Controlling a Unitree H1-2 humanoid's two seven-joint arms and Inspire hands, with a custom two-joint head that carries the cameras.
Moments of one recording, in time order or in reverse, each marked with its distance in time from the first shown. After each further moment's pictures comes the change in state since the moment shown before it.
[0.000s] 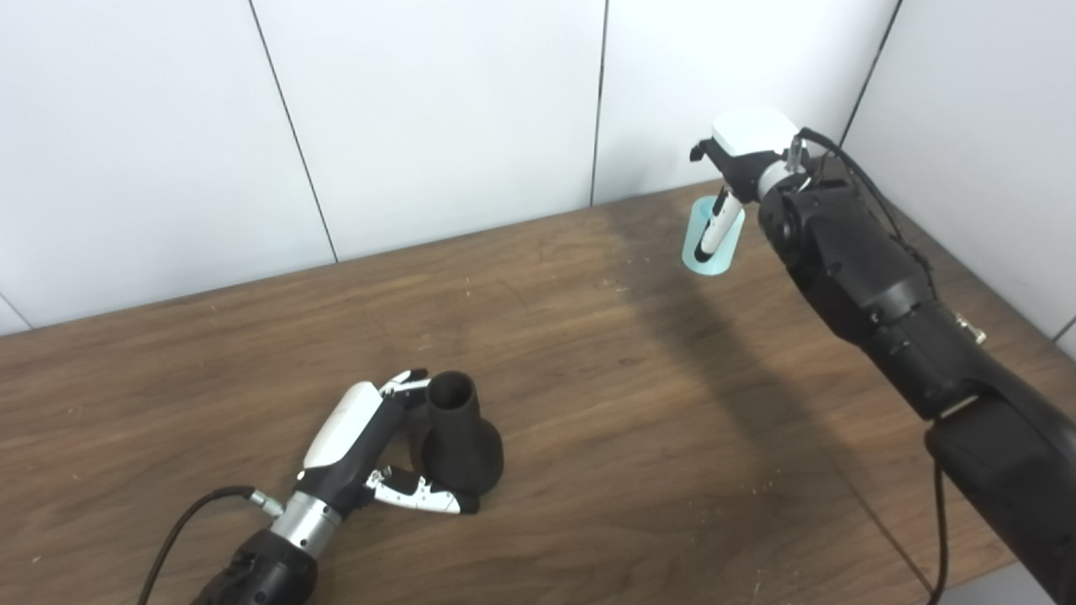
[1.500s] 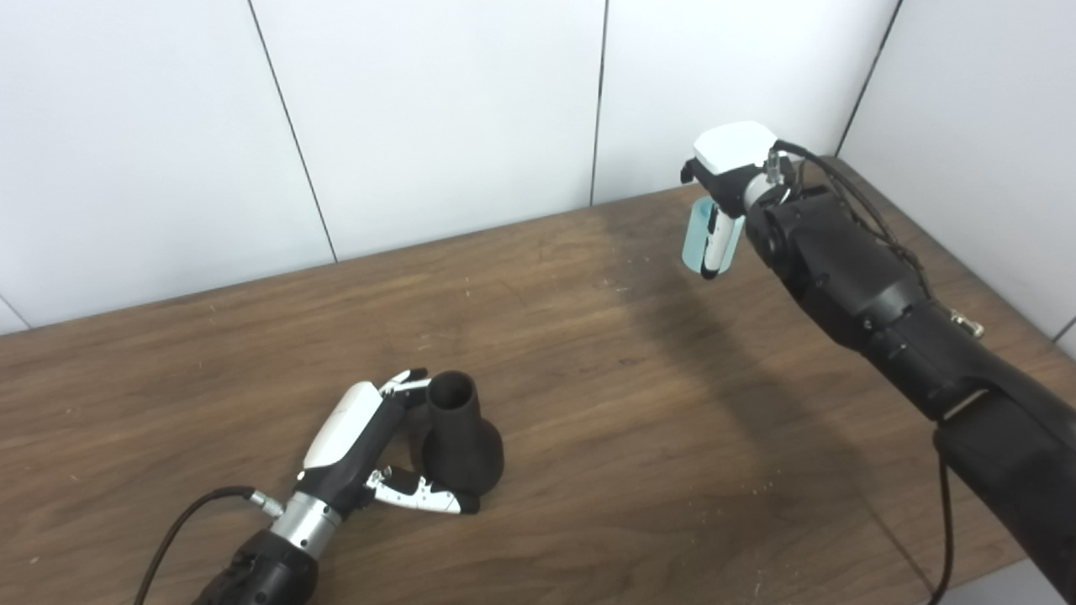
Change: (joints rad) left arm 0.004 -0.001 0.002 -0.011 0.001 0.009 -0.001; right arm -0.005 -0.023 0.117 -0.003 -0.044 -0.005 0.034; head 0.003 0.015
